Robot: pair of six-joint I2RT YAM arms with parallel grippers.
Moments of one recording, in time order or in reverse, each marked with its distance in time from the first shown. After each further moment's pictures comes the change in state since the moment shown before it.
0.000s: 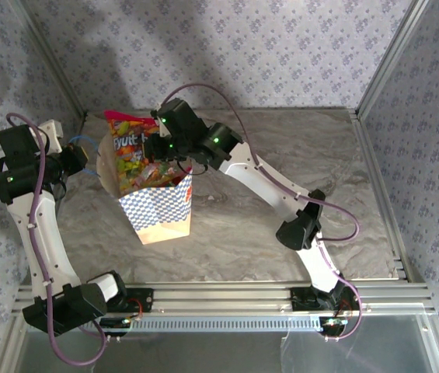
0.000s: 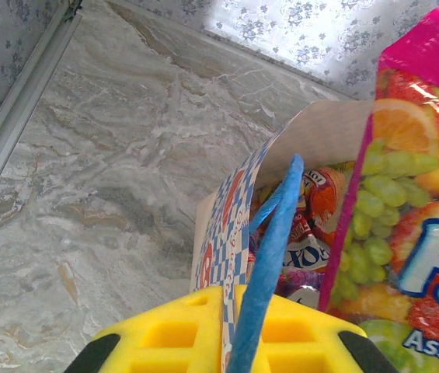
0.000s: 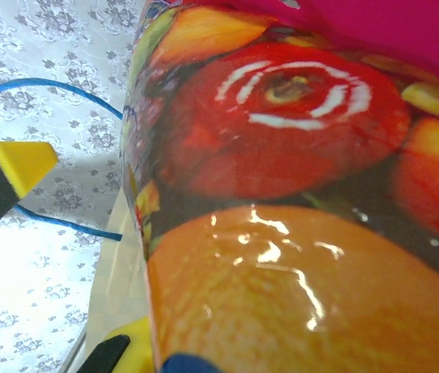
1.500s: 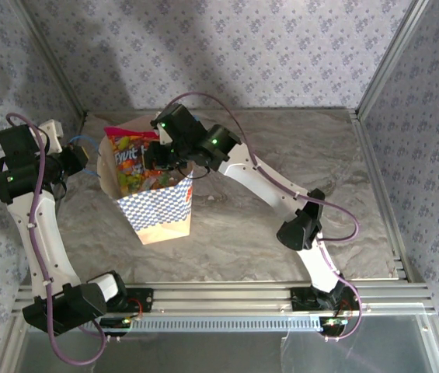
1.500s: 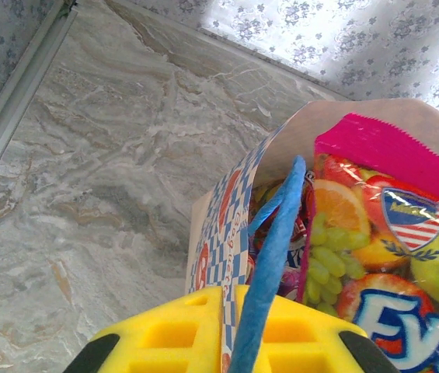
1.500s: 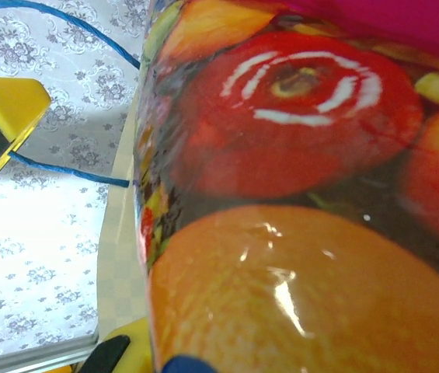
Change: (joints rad) left arm 0.000 0.002 0.000 0.000 0.012 -0.014; right arm 0.002 0.007 -0.032 -0.053 -0.138 0.077
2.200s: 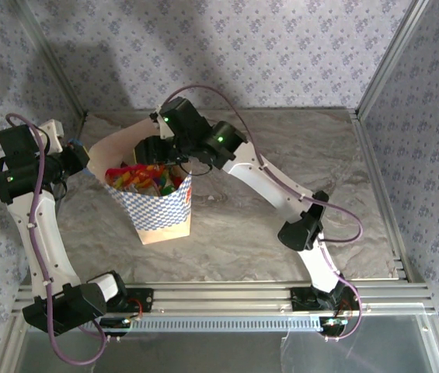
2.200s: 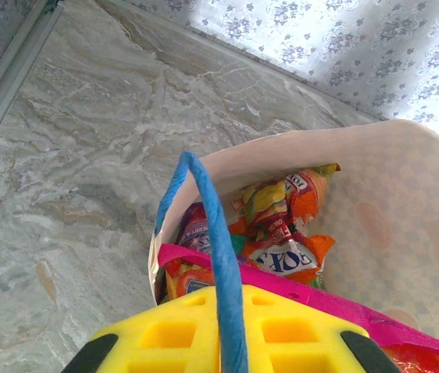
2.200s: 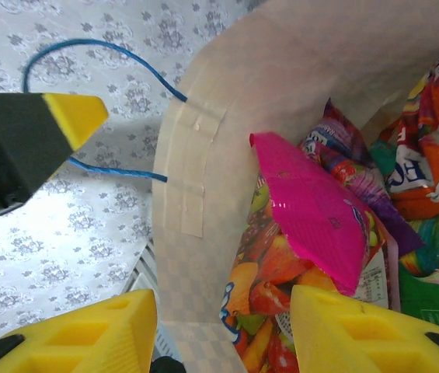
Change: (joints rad) left arm 0.000 0.000 0.000 0.000 0.031 -0.016; right arm 0.000 -0.031 0.054 -0.011 0.030 -0.054
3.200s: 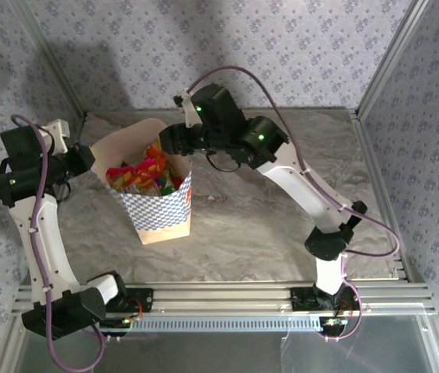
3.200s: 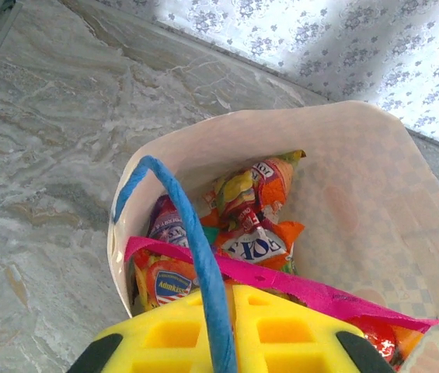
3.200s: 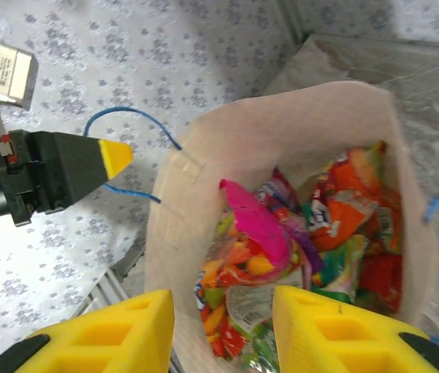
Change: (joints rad) left arm -0.042 -0.027 0.000 -0.016 0.034 -0.002; right arm -0.026 -0.207 -0.105 -0.014 0.111 -0.173
